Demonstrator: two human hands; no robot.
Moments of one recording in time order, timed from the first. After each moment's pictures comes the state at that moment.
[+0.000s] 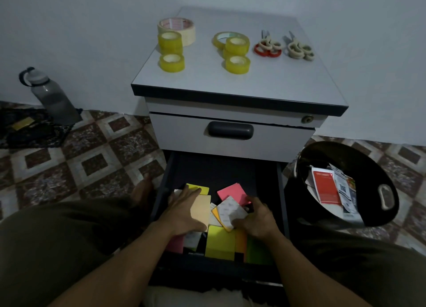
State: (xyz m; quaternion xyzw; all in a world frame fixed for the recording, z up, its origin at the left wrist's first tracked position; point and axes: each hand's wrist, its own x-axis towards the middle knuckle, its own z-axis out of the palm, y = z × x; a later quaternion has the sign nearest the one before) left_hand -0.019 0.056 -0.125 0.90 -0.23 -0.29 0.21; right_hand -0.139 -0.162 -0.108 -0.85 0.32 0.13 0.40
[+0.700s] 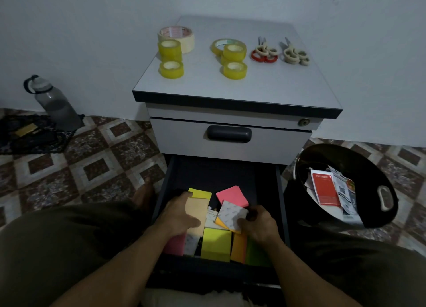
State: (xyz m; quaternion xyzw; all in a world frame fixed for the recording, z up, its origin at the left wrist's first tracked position) left_hand -0.018 0.061 -0.121 0.88 -0.13 -0.29 0.35; right_hand -0.145 -0.158 -0.110 -0.80 0.38 0.06 0.46
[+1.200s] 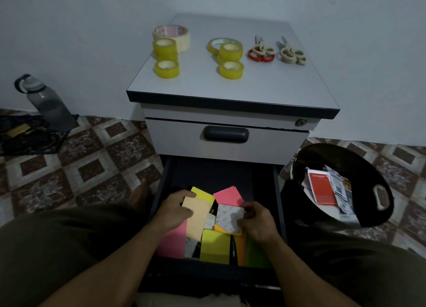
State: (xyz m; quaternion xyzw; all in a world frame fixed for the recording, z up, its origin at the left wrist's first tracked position) left_hand -0.006 0.055 -0.119 0.84 -0.11 -0.30 0.45; right_hand -0.144 -0.162 -0.104 -0.76 0.32 0.01 0.56
